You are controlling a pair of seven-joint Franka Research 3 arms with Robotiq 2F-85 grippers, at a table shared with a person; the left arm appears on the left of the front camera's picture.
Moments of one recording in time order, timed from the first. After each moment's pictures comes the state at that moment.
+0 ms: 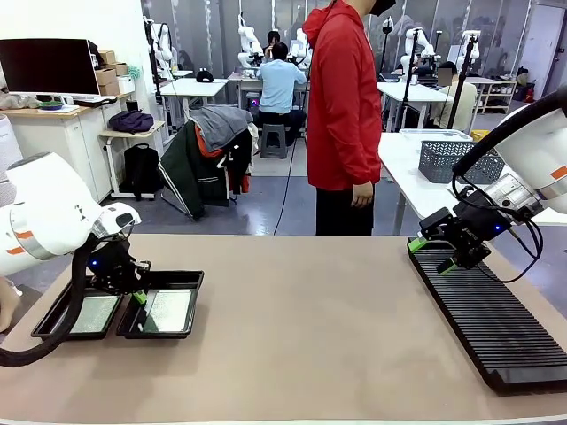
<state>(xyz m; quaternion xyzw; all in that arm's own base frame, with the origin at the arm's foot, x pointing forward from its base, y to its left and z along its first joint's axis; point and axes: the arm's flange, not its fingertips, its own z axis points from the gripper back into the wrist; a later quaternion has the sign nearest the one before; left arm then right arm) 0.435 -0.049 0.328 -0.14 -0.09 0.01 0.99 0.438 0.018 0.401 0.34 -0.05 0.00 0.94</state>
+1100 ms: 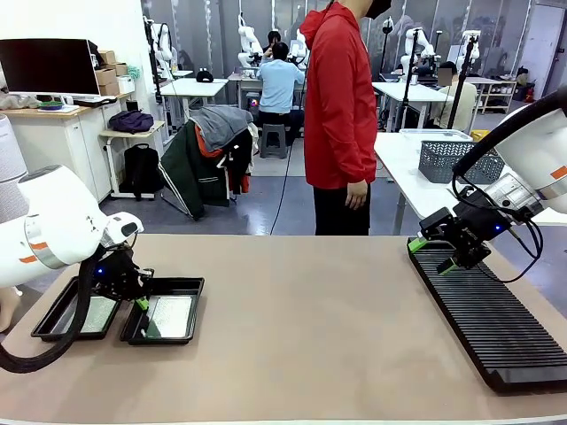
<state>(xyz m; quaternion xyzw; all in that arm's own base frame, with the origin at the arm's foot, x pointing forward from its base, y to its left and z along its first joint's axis) 0.445 -0.051 0.303 -0.13 -0.09 0.01 0.99 0.438 0.018 0.401 0.34 -0.05 0.00 0.94</state>
